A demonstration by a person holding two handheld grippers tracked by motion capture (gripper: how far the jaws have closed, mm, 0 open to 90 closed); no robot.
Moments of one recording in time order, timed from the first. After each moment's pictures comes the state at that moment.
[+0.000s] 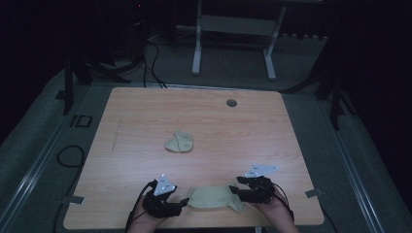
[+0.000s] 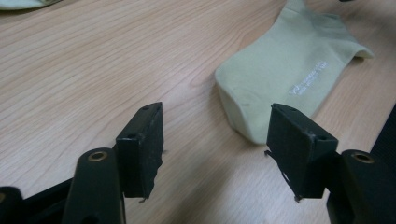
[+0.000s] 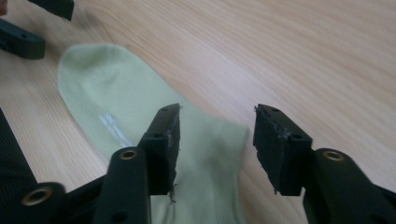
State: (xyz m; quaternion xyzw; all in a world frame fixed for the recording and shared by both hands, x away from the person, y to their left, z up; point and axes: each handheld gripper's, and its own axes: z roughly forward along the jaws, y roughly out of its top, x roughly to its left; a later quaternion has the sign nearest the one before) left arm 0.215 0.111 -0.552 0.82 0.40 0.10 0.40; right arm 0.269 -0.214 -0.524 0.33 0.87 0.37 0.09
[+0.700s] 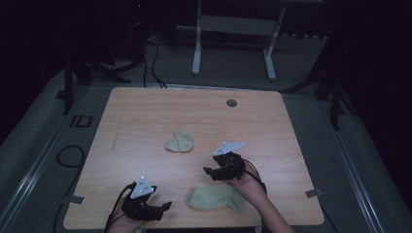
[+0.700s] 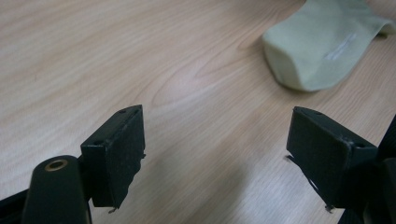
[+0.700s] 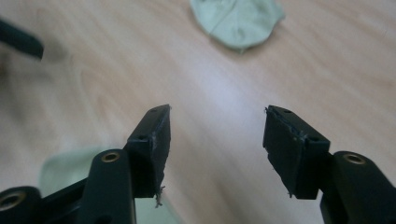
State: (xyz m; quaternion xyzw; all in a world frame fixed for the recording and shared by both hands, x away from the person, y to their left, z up) left arm 0.207 0.160 -0.563 0.81 0.41 0.11 0.40; right arm 0.326 -0.130 -0.501 0.28 0.89 0.35 0.11
